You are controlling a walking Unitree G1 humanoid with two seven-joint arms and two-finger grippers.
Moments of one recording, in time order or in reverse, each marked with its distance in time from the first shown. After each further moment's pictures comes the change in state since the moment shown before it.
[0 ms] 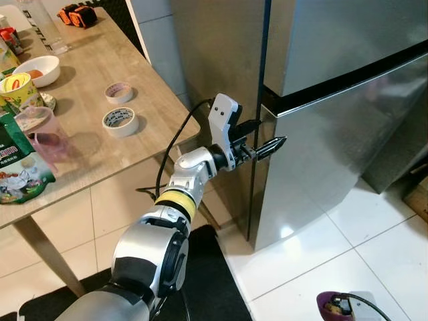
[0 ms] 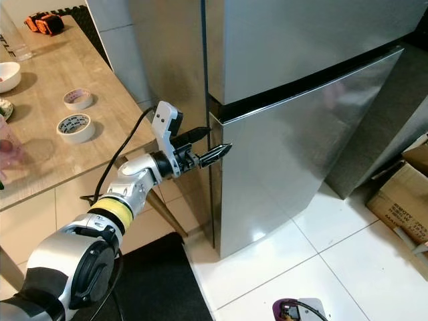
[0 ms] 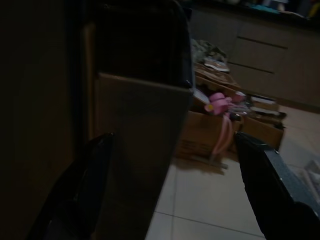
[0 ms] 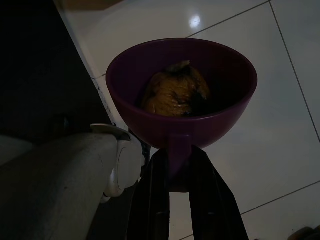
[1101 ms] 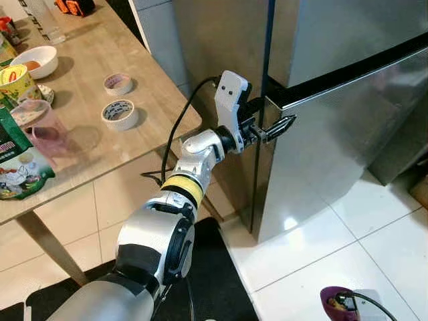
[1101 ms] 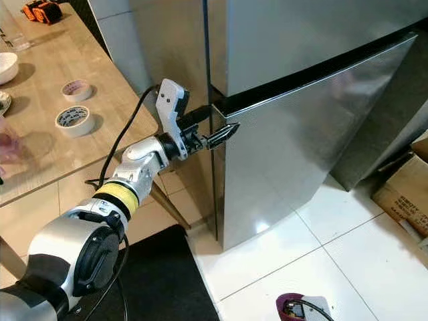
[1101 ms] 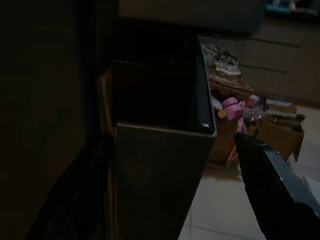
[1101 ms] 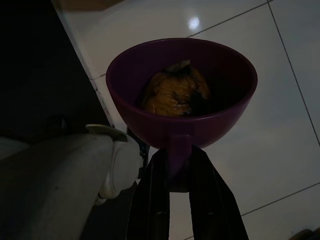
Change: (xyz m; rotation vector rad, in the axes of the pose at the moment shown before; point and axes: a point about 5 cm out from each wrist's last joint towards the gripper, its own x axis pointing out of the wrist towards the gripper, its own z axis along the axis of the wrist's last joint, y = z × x) left arm 0.018 -0.008 0.022 0.104 -0.026 -0.057; right arm -0.002 -0.008 0.005 0.004 -0.048 -0.017
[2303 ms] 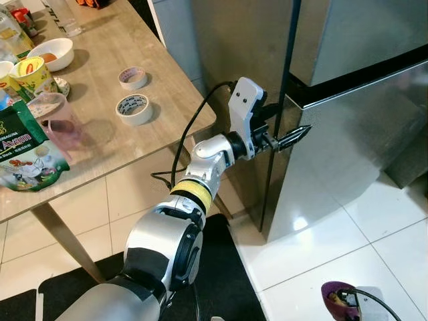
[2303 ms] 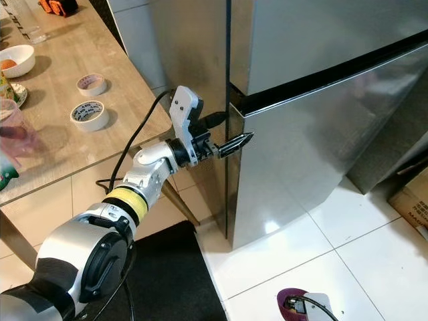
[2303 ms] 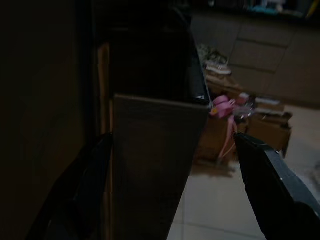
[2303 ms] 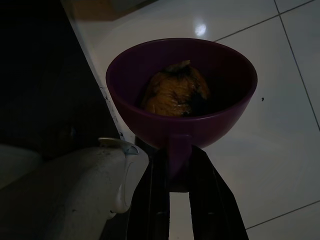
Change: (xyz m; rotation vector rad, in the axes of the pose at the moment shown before) left arm 0.013 -0.019 -0.003 -0.052 -0.041 -0.103; right arm 0.001 -0.001 0.005 0.023 -0.030 -0.012
